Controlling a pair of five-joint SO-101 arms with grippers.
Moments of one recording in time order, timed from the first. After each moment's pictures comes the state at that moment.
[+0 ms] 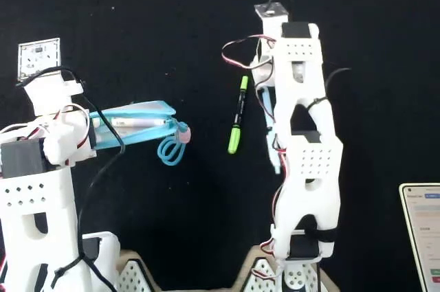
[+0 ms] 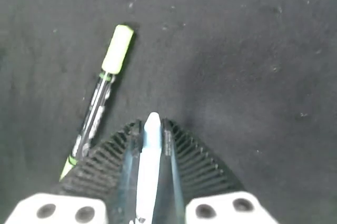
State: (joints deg) left arm -14.4 -46.2 27.8 85.6 -0.6; right arm -0.9 45.2 -42.3 90.0 8.8
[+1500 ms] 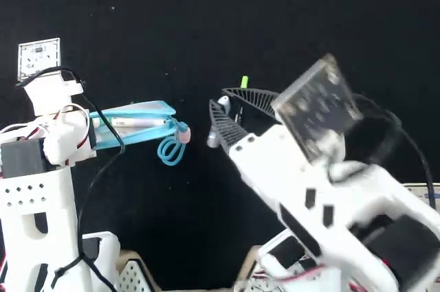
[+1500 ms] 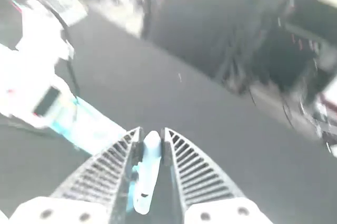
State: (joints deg) left arm -14.4 -46.2 27.8 85.6 -0.6; right arm -34.5 -47.4 -11.6 88.1 6.5
